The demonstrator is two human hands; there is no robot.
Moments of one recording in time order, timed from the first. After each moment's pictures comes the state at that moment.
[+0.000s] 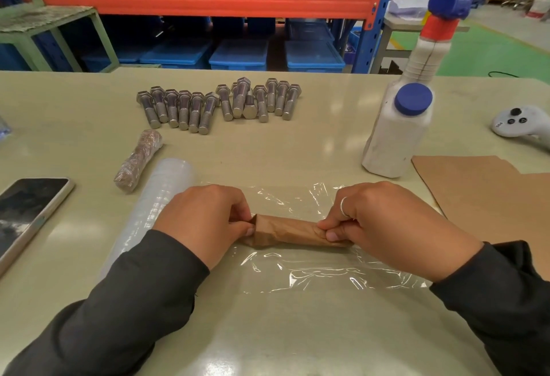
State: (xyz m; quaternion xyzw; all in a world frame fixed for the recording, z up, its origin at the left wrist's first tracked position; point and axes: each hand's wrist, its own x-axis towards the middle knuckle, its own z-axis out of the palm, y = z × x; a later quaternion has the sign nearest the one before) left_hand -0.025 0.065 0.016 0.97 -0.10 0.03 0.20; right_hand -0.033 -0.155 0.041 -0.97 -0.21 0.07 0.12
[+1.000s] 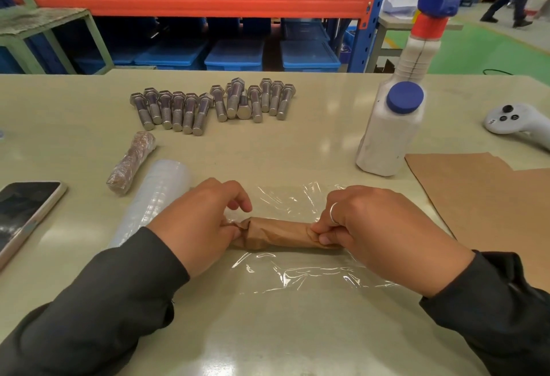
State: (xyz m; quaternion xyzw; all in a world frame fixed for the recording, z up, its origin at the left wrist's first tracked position) left_hand -0.031 0.066 0.025 0.96 -0.13 -0.04 0.25; right_hand -0.041 -0.154 0.035 -0.97 -0.23 0.02 0.07
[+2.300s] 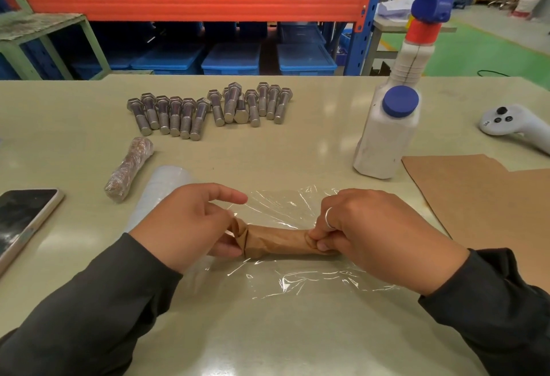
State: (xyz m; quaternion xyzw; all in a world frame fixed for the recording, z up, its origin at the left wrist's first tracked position) left_hand -0.035 0.061 0.039 0.81 0.05 -0.13 0.58; right_hand -0.039 -0.154 0.039 -0.96 -0.26 0.04 0.06
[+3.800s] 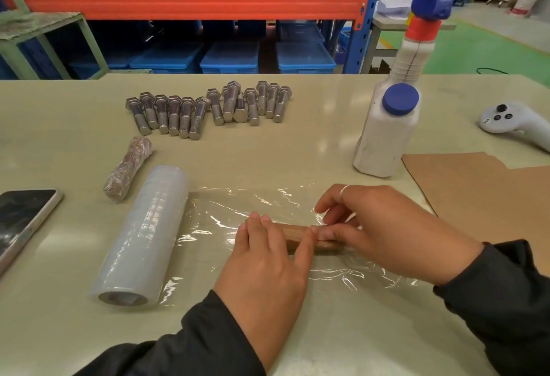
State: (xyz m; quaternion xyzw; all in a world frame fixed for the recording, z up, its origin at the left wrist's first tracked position) left_hand -0.076 0.007 -0.004 0.94 -0.25 0.20 -0.10; right_hand -0.038 -0.160 0.041 -0.97 -0.15 0.07 0.18
